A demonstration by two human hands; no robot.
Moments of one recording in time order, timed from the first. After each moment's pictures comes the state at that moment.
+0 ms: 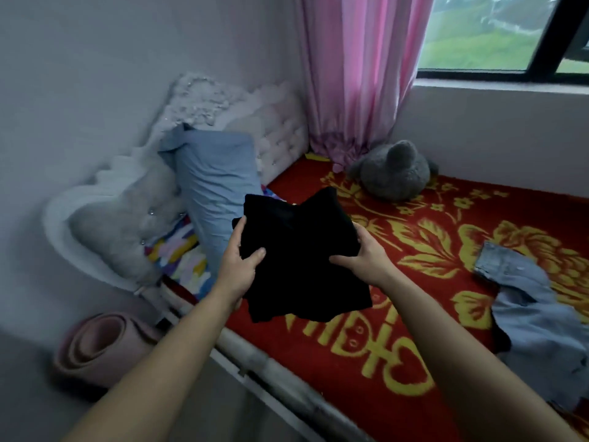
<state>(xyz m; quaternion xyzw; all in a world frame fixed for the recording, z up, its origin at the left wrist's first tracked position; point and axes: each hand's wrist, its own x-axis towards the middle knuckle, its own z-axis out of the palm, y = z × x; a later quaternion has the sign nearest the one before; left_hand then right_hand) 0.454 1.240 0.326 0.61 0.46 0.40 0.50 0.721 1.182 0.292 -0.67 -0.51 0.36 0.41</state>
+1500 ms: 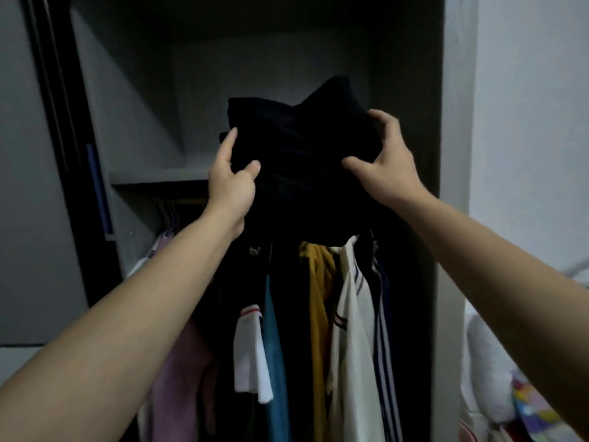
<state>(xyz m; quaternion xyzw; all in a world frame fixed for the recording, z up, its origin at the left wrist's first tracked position) -0.311 0.893 0.729 0.44 0.48 0.76 -0.03 -0.126 1.046 0.739 -0.13 -0.77 0.24 0.58</state>
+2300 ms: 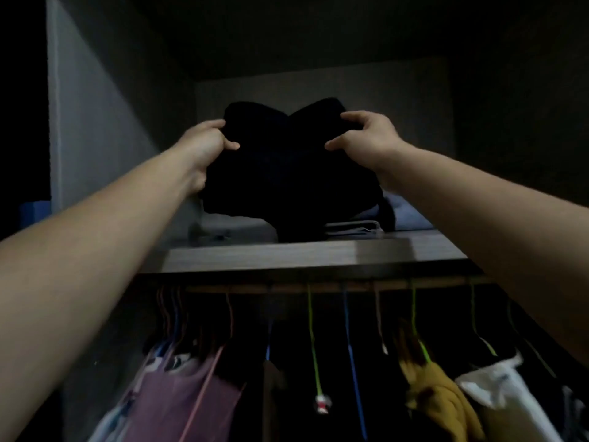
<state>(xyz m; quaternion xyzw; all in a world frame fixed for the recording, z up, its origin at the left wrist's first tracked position) -0.637 0.991 0.919 0.42 0.58 0.69 -0.03 -0.452 1.163 0.910 -0.13 -0.74 0.34 0.56</state>
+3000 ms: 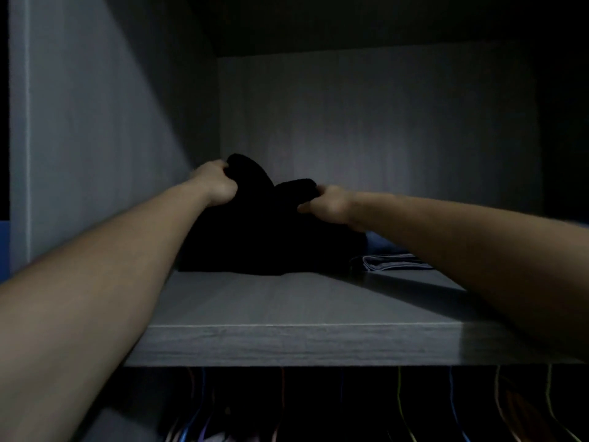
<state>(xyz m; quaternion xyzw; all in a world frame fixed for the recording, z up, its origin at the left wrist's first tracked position) -0.868 1.054 0.938 0.39 0.81 0.37 -0.22 -0.677 1.179 0.906 -0.23 -0.88 0.28 0.32</state>
